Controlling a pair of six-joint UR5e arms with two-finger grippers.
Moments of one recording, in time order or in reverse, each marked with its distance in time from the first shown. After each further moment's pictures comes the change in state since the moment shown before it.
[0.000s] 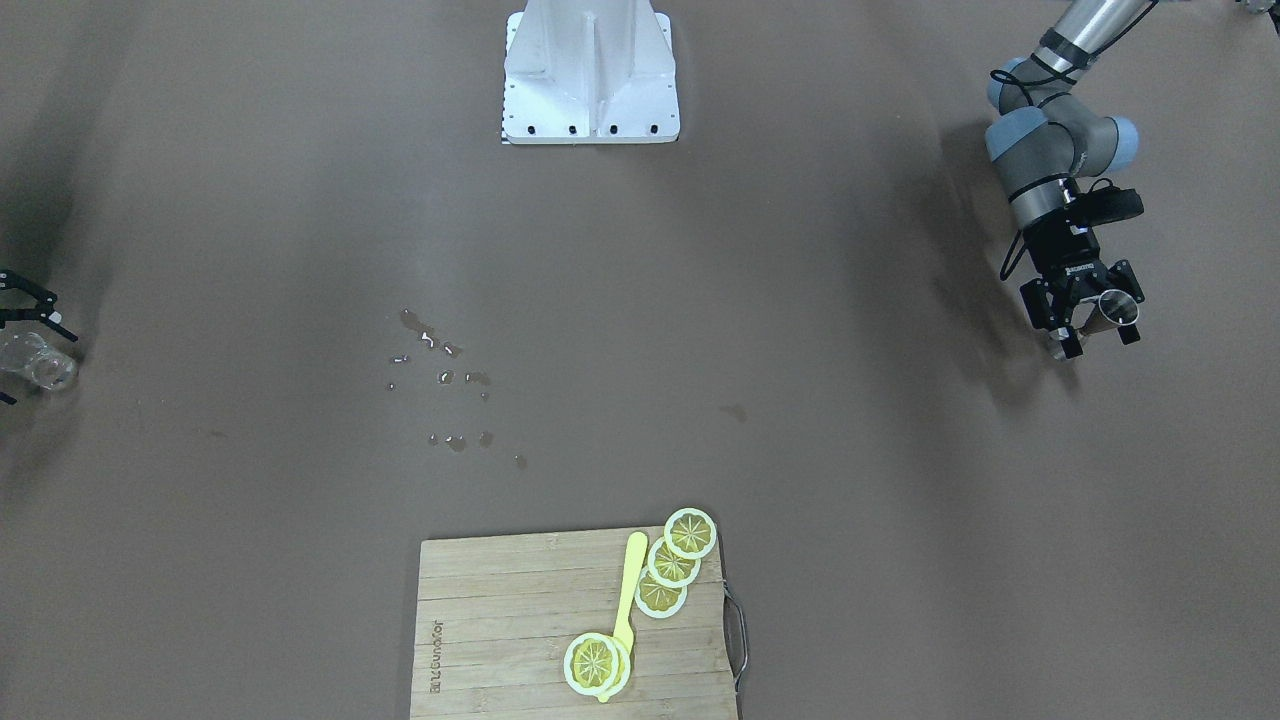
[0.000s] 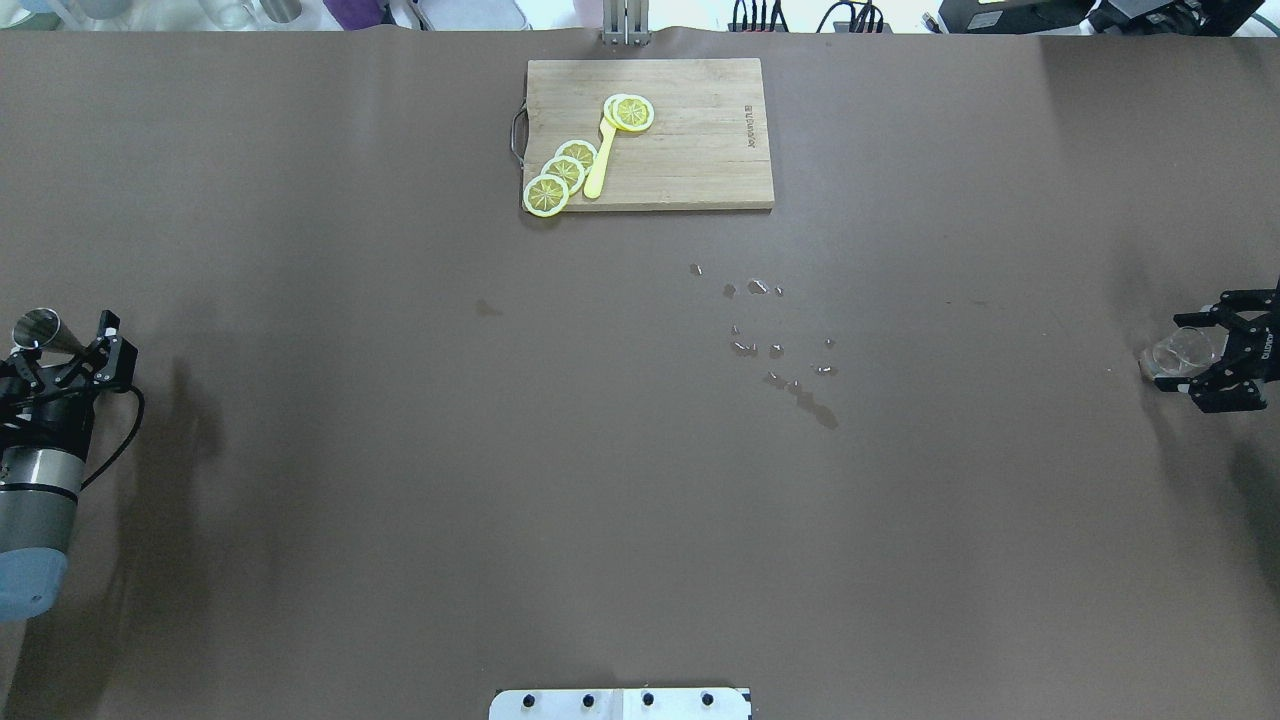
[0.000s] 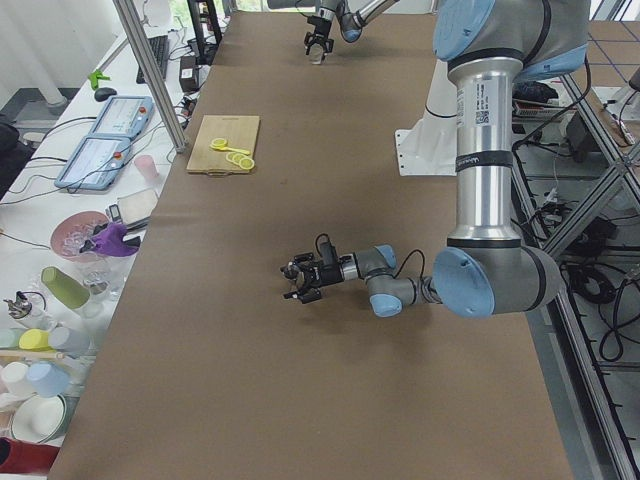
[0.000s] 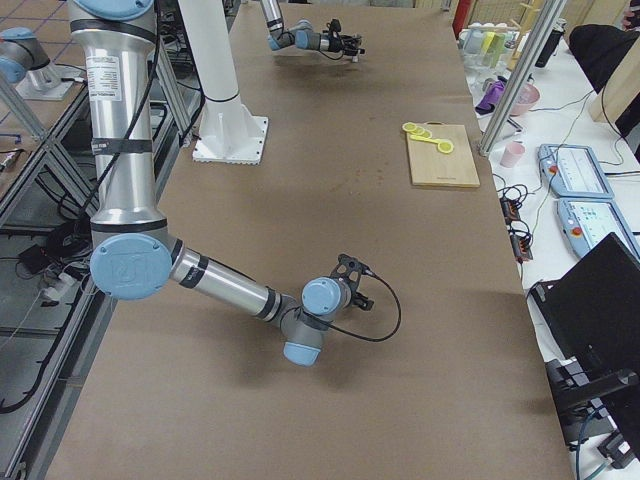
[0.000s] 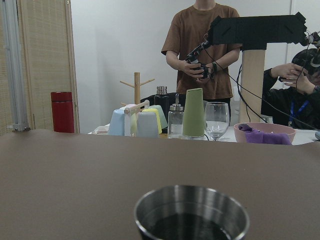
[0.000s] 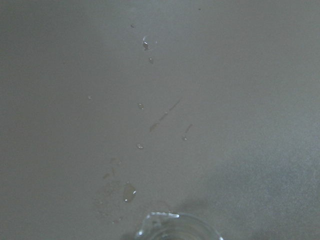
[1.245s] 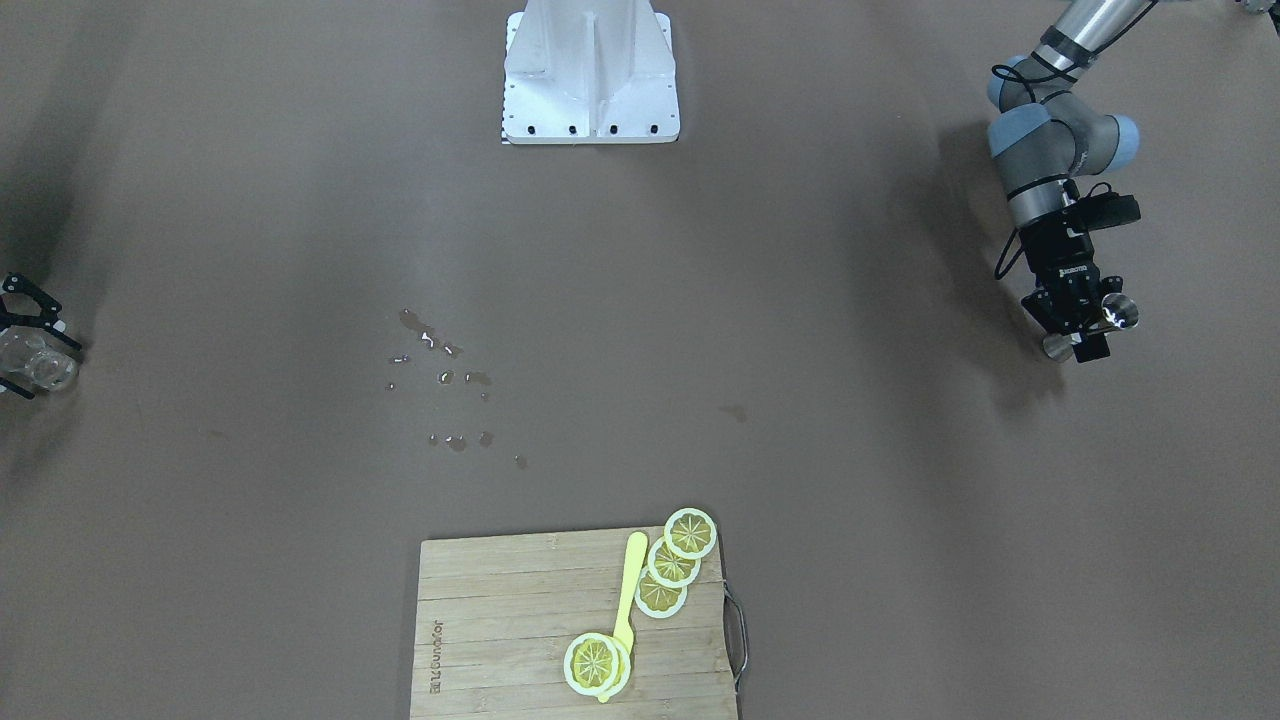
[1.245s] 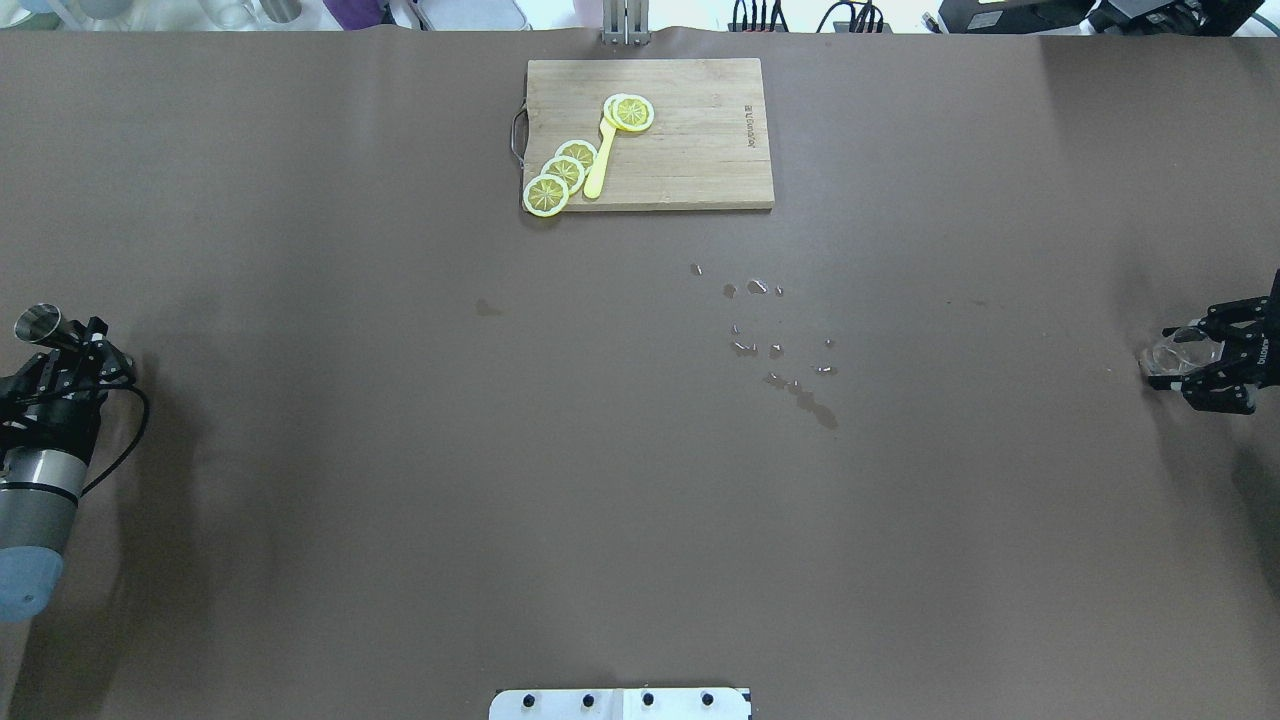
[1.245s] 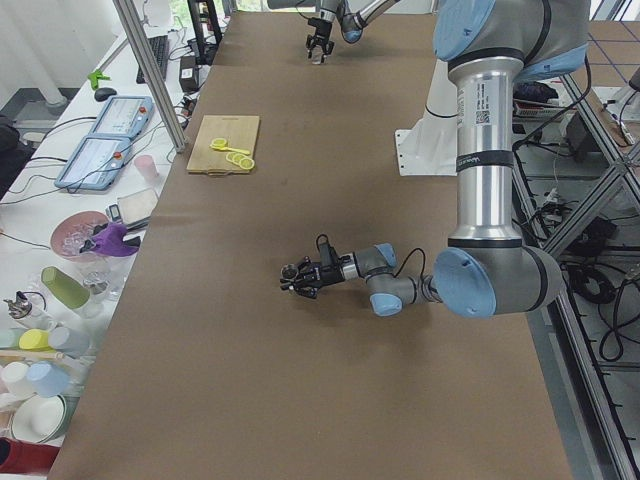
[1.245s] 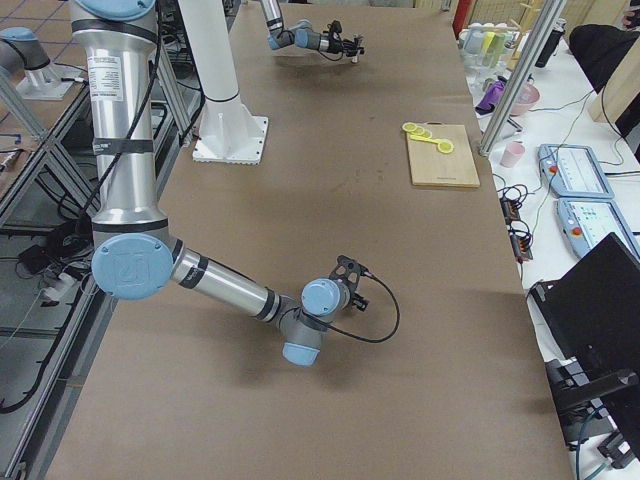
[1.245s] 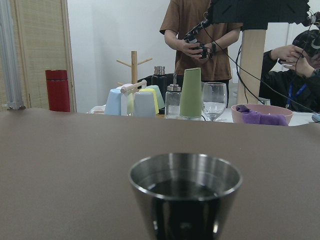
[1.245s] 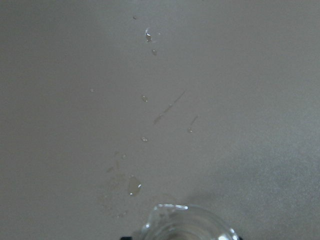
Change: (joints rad) left arm -0.001 0.008 -0.019 -0.006 -0.070 -0.001; right arm -0.011 0.000 -0.008 0.000 0.001 0.007
